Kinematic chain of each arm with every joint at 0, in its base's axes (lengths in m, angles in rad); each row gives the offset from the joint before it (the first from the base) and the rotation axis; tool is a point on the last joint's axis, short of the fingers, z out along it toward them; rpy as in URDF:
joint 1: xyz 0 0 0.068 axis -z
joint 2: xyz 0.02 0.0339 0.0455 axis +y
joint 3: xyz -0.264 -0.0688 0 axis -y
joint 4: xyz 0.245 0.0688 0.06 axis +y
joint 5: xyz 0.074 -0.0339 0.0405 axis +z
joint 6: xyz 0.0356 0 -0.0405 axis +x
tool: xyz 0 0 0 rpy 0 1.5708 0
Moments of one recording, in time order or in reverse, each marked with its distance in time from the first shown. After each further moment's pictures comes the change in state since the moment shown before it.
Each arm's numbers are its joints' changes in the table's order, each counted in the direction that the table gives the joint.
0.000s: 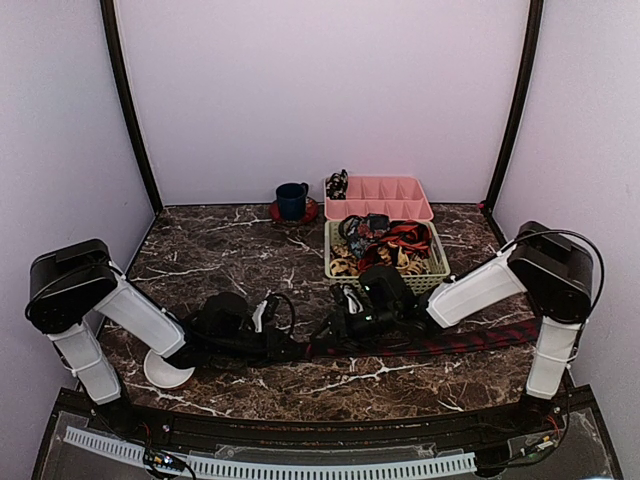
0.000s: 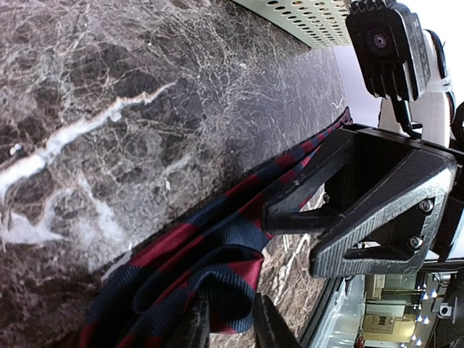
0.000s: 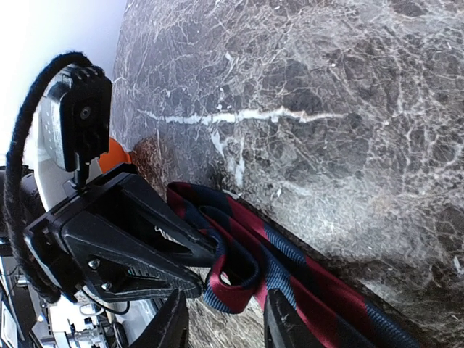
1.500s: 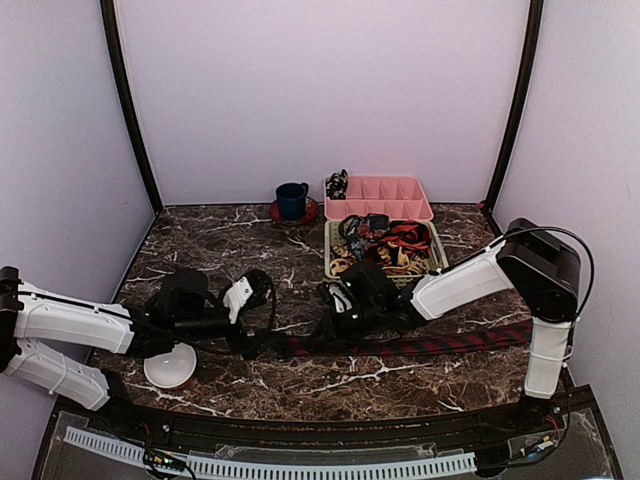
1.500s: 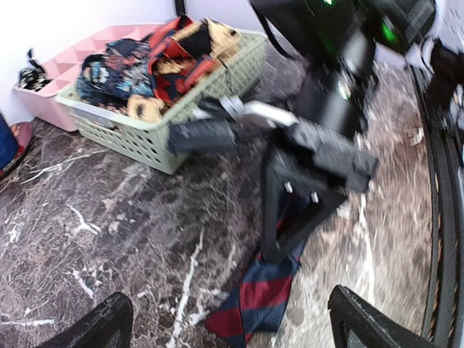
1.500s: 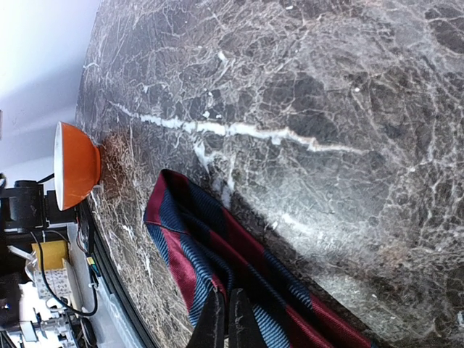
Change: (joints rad) left arm -0.042 -0.476 -0.020 0.321 0.166 1.096; right arm -0.019 0.073 0.158 0.196 -0.045 -0.137
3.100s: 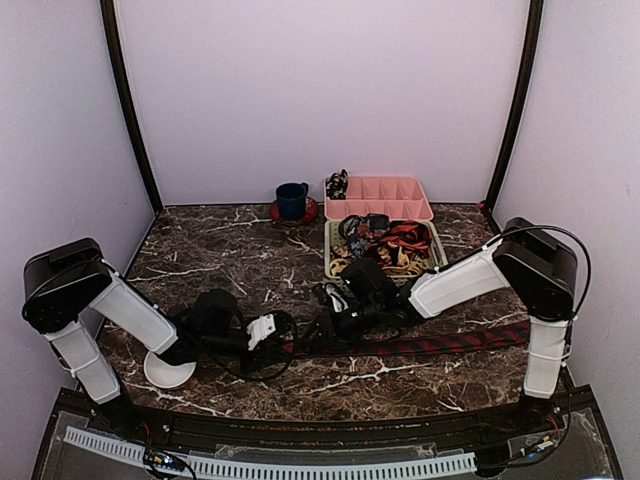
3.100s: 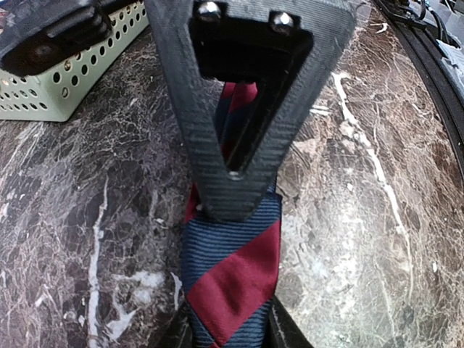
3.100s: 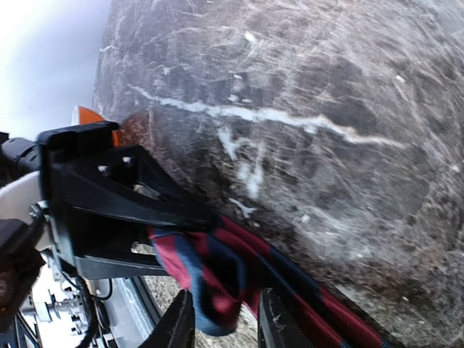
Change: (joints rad) left arm -0.041 0.456 -0.026 -0.284 -0.237 0.237; right arm 0.014 0.019 0.020 -0.003 0.105 0.003
